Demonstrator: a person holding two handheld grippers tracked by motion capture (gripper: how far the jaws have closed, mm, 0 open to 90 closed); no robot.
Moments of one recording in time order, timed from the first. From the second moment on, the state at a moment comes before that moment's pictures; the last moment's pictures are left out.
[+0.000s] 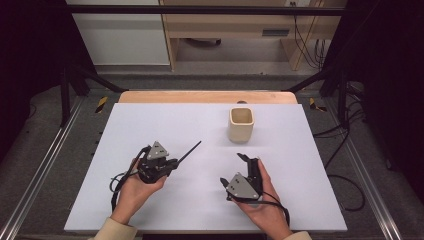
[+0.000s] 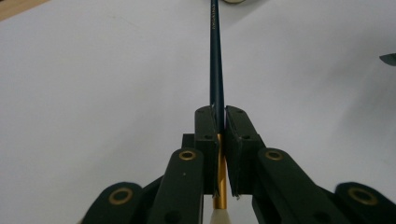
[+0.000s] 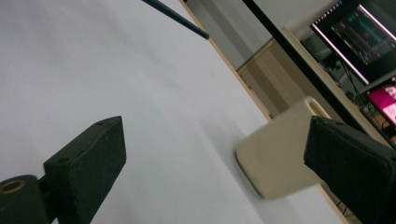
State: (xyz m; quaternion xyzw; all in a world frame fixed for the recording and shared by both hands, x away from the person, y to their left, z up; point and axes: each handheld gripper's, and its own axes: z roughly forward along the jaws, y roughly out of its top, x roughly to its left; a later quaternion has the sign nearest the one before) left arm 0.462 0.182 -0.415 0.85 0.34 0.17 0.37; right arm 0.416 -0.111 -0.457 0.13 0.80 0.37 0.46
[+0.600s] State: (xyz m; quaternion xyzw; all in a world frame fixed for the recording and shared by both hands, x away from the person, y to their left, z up) left arm 0.450 0.170 -0.428 0.87 0.30 0.14 0.35; right arm 0.406 -0.064 -0.469 0.01 0.81 0.32 0.50
